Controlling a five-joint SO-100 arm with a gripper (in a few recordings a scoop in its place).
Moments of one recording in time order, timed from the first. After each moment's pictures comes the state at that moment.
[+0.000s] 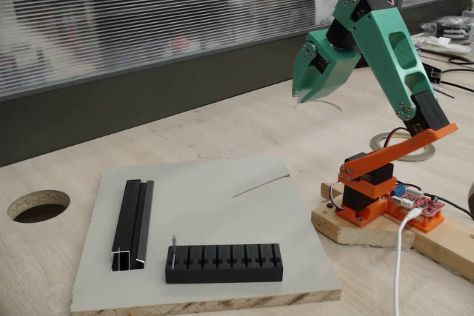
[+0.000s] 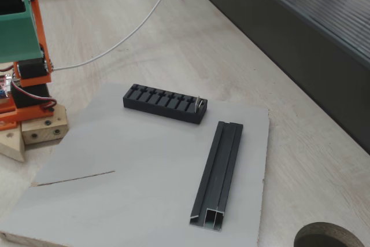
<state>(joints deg) 39.4 134.6 86.5 114.0 99.5</state>
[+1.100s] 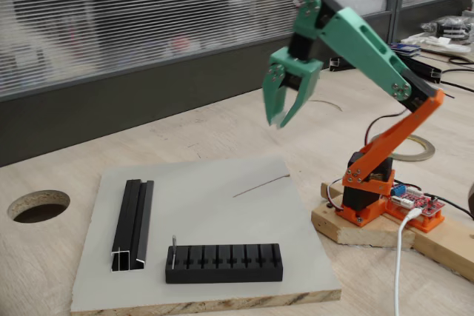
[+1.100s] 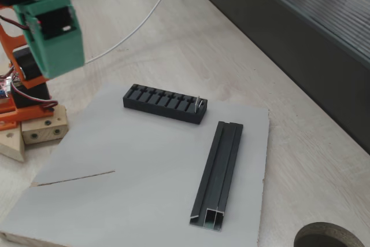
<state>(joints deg) 10.7 117.6 86.5 113.2 98.5</state>
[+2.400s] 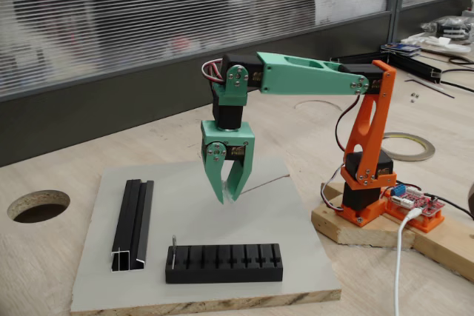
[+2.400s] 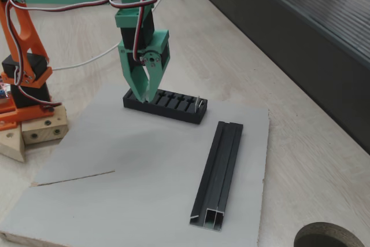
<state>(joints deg) -21.3 91.1 85.9 89.5 98.6</state>
